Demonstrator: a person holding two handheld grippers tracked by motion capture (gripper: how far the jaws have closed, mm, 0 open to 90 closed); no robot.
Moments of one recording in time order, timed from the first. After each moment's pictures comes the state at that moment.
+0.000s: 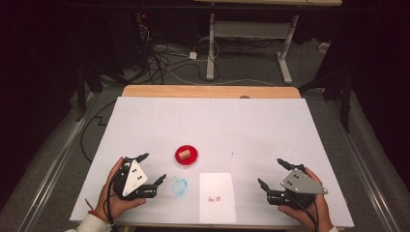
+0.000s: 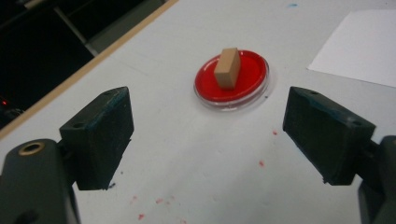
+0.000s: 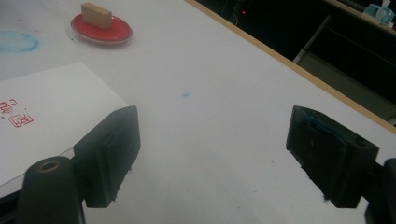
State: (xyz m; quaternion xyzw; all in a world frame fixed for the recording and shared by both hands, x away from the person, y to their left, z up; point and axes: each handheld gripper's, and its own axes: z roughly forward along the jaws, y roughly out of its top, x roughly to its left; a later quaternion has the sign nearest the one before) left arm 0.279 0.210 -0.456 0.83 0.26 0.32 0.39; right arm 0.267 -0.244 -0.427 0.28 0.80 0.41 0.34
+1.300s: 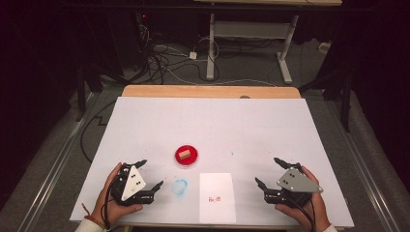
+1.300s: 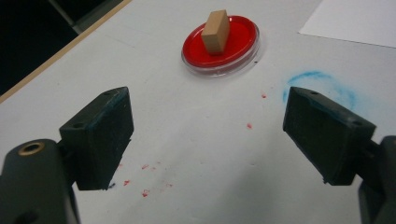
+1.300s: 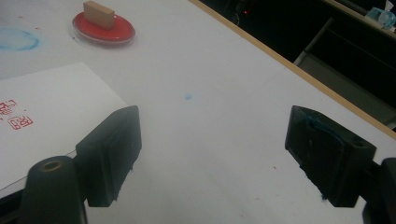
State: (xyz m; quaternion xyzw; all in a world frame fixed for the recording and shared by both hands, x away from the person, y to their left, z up) left arm 0.274 0.216 -0.465 0.84 0.26 0.31 0.37; right arm 0.271 -0.236 -0.427 0.27 0.80 0.40 0.34
